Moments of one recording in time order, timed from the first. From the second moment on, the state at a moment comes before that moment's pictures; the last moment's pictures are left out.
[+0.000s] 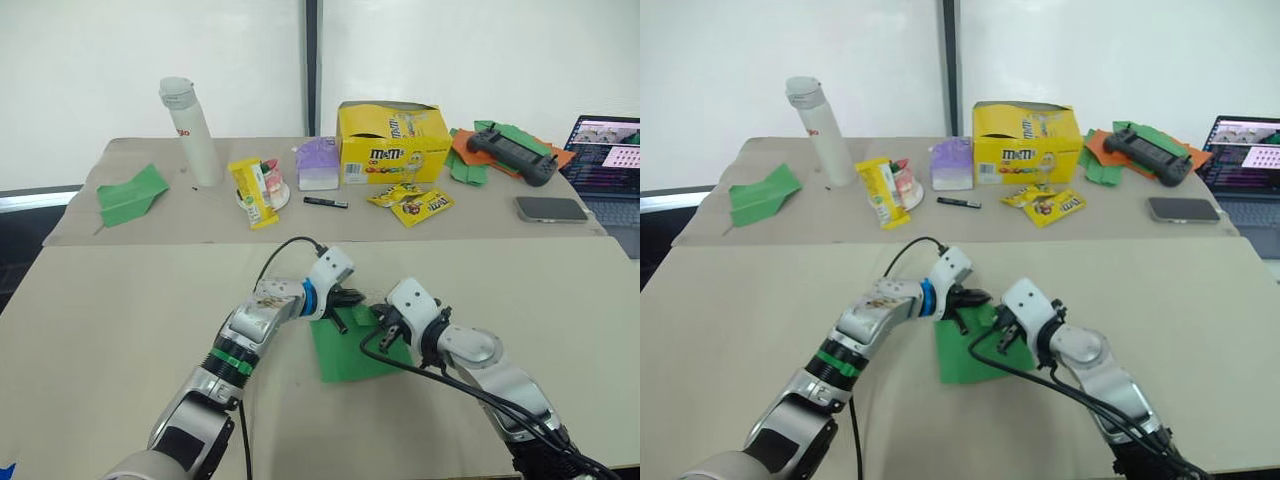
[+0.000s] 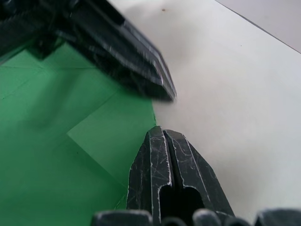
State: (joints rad) left arm -0.59 0.20 -0.28 0.20 -0.16 0.66 -0.70; right arm -0.15 -0.50 0.27 -0.37 0.05 0.63 0.49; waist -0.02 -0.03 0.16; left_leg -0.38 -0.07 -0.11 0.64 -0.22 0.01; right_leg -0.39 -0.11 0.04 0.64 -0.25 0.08
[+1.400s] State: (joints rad) left arm -0.22 0.33 0.22 -0.34 -0.78 1.35 -0.48; right arm -0.17 -0.53 0.27 -0.31 0.09 0.46 0.73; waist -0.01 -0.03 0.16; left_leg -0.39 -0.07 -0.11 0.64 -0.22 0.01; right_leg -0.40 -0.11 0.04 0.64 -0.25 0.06
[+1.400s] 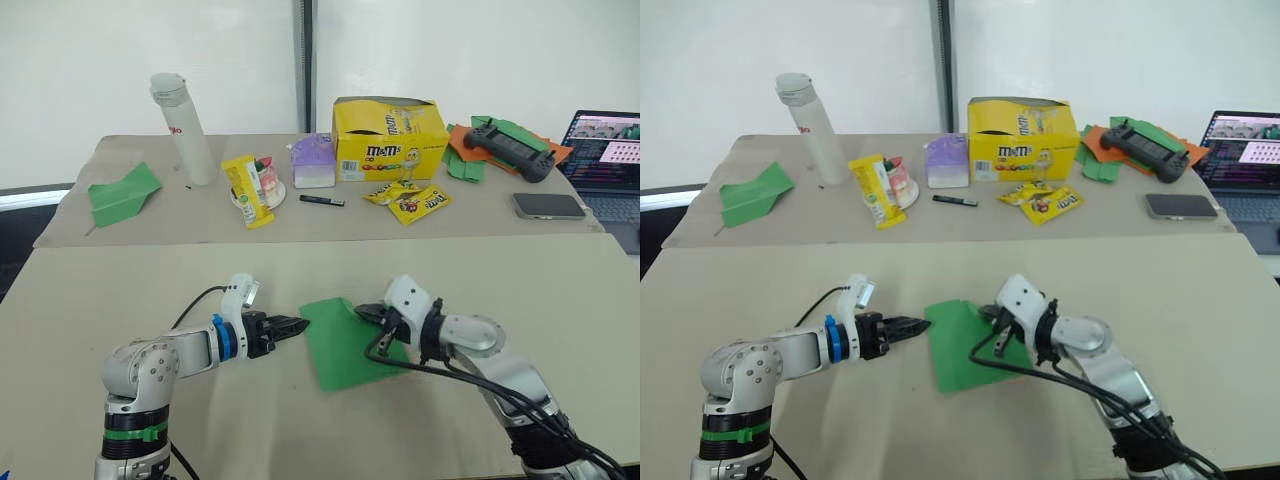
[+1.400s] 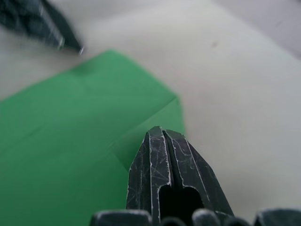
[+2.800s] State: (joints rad) left arm -0.34 0.09 0.44 -0.26 -0.97 1.55 -0.22; right arm -0.18 -0.53 0.33 -0.33 0.00 0.49 0.70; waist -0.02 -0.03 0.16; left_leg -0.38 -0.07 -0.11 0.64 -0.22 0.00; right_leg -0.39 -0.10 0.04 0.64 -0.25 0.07
